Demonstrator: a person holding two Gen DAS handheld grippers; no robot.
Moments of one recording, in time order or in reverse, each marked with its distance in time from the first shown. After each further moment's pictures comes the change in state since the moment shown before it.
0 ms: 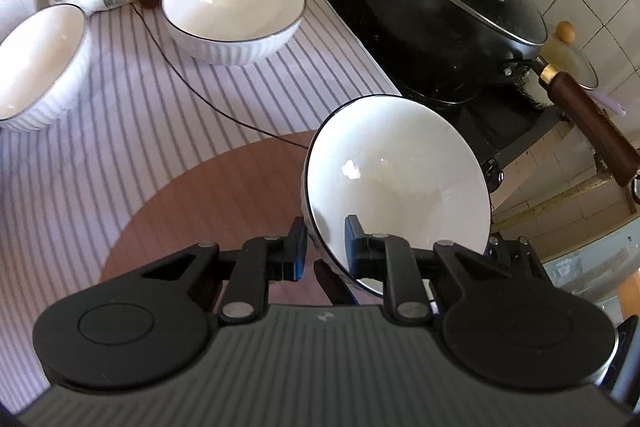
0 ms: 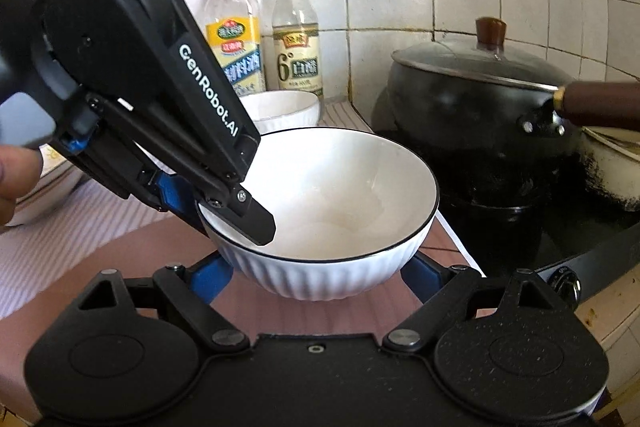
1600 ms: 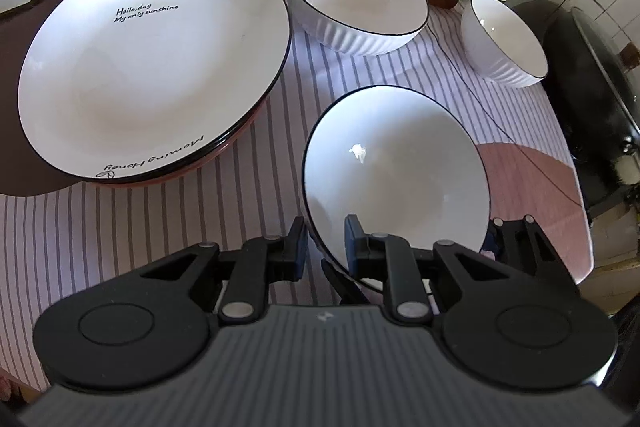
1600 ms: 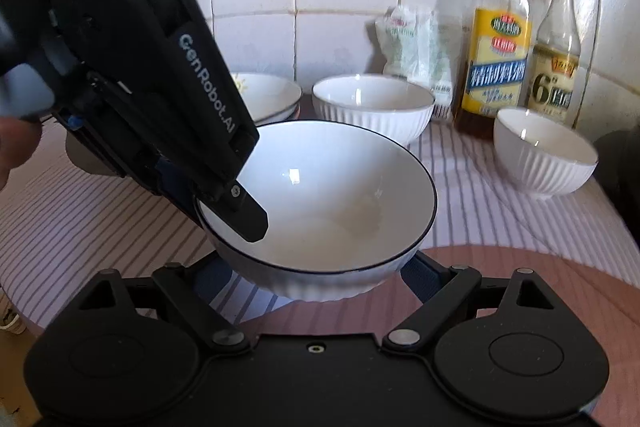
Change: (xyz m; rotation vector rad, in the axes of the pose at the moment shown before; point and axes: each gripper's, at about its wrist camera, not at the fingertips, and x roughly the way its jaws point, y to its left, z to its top) left arm -0.061 0.183 -0.064 -0.319 -0.046 0.155; right arm 0.041 0.166 0.007 -0.289 0.101 0.336
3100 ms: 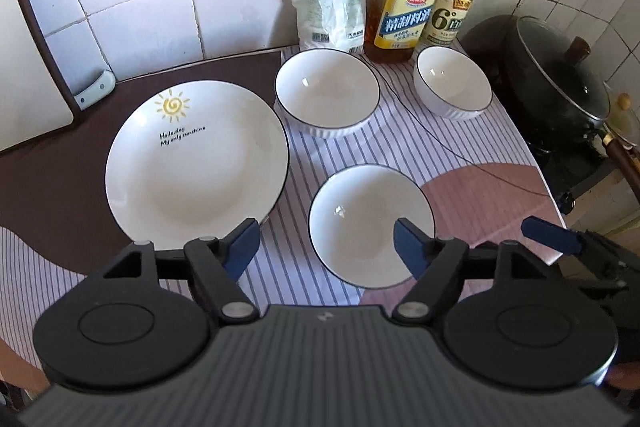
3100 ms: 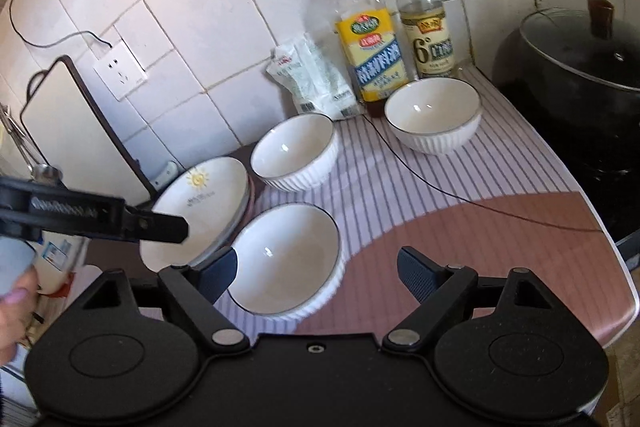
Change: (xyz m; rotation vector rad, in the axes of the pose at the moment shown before) left arm -0.112 -0.026 0.040 0.199 -0.069 0.050; right arm -0.106 -0.062 0.068 0.521 0.085 0.006
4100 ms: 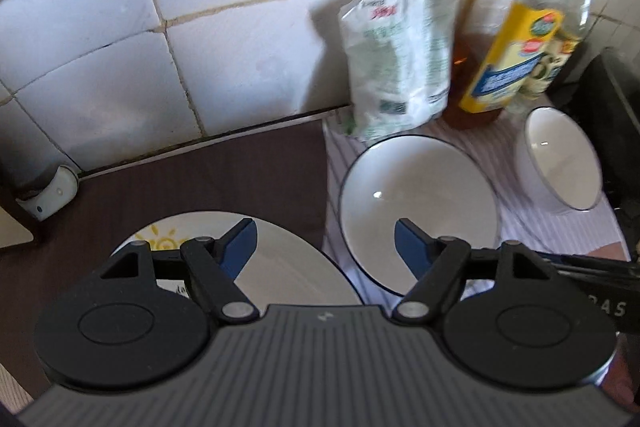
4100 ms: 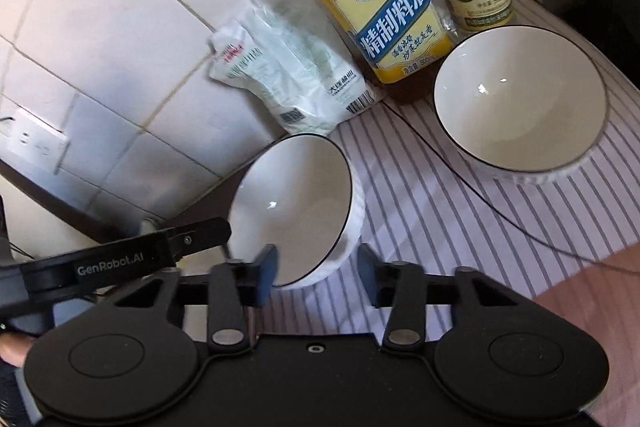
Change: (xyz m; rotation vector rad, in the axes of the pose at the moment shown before) left arm 0.143 0.061 0.110 0.046 -0.011 0.046; right arm 0.170 -0.025 0.087 0.241 0.158 0.040
